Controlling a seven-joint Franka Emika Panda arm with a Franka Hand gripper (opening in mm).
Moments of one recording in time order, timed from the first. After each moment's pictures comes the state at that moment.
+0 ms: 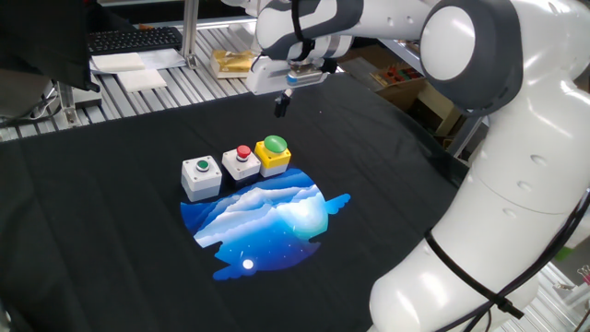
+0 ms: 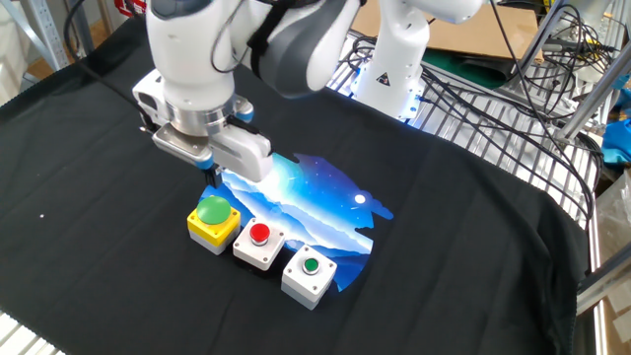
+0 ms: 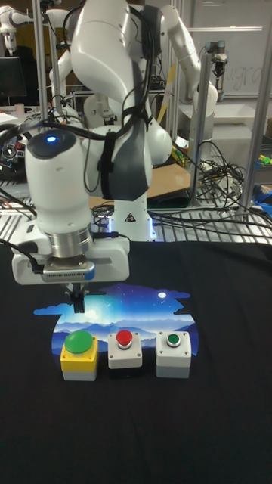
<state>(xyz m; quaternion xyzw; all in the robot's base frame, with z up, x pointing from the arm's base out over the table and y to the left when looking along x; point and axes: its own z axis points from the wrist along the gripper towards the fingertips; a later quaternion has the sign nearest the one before) 0.560 -0.099 0.232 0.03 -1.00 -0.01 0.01</state>
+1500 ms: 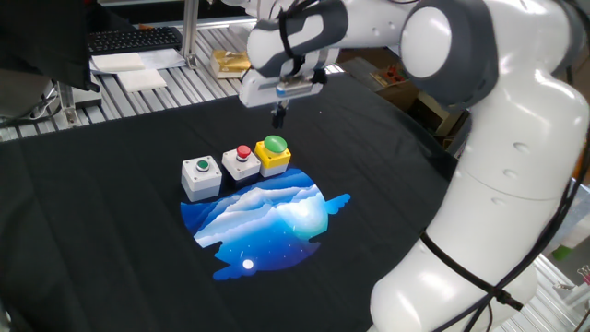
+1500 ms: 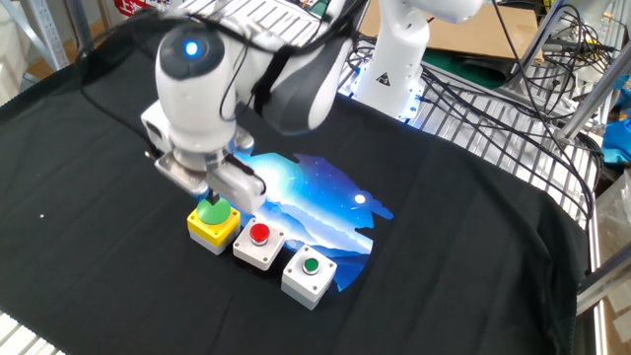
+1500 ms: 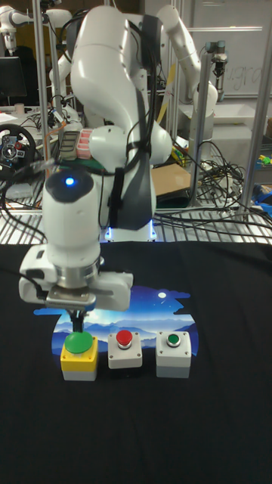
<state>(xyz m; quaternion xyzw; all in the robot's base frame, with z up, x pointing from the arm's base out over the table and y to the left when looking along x) 0.565 -0.100 0.186 -0.03 -1.00 0.04 0.04</state>
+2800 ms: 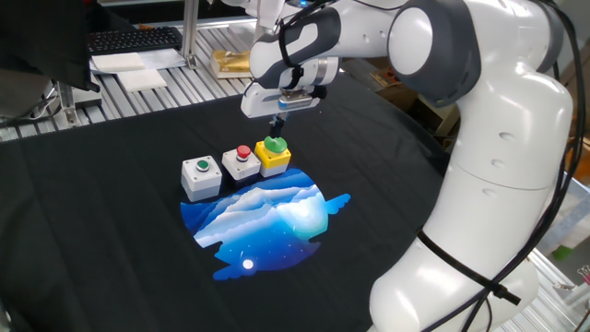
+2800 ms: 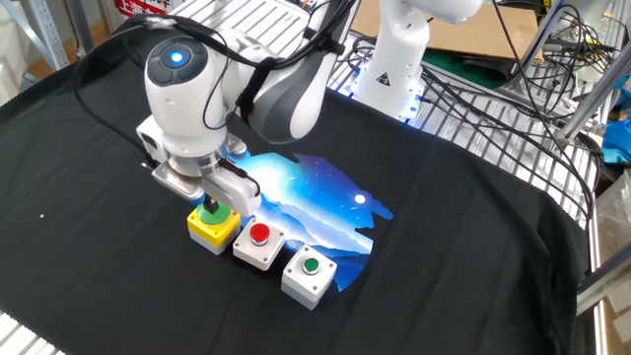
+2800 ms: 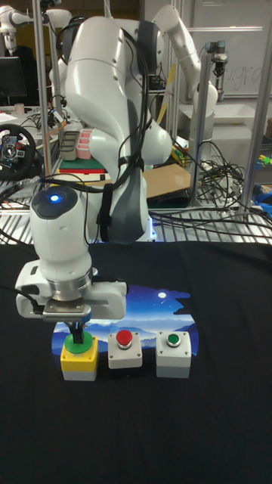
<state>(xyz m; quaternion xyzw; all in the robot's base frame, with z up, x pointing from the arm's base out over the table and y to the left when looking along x) 0.567 -0.106 0.150 -0.02 -1.00 0.00 0.03</state>
